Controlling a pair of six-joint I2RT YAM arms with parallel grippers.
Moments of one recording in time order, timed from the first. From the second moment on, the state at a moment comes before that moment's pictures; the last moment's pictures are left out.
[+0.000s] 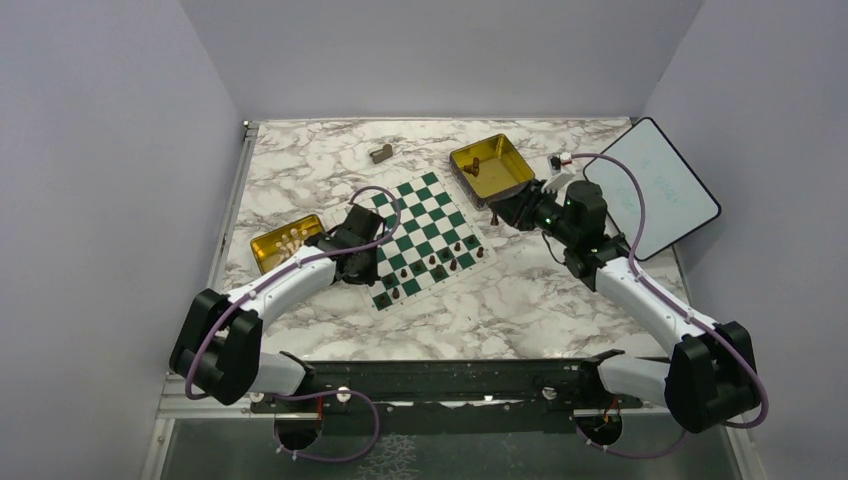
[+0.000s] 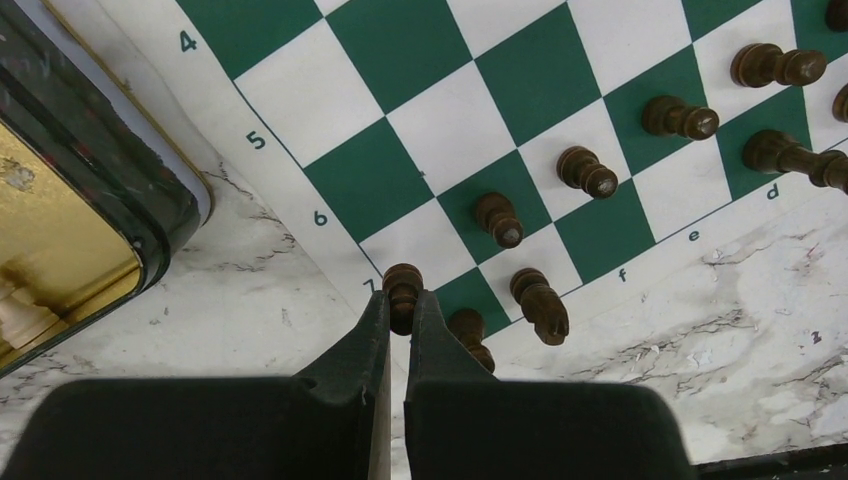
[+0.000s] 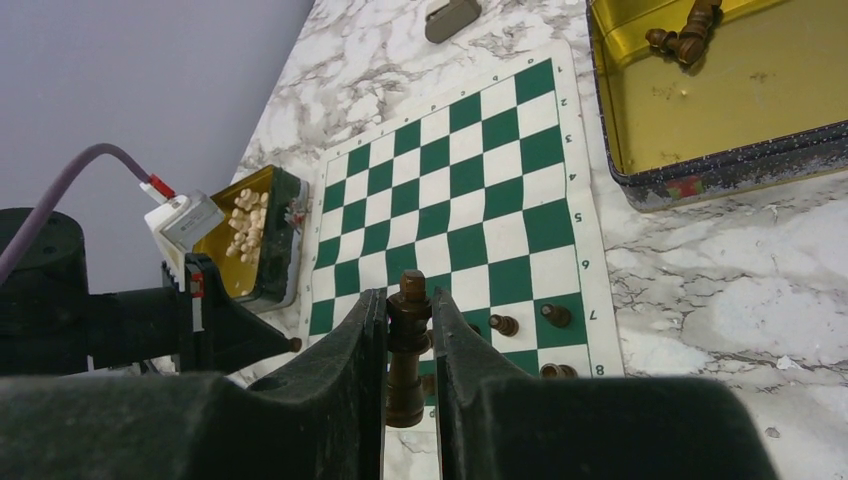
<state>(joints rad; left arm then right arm) -0.52 1.35 0.82 -0.57 -0.09 -0.47 0.33 1.19 0.71 0.26 -0.33 0.54</state>
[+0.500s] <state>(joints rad) -0.52 1.39 0.79 -0.51 -0.05 -0.47 0.33 1.18 0.71 0.25 -0.33 0.54</state>
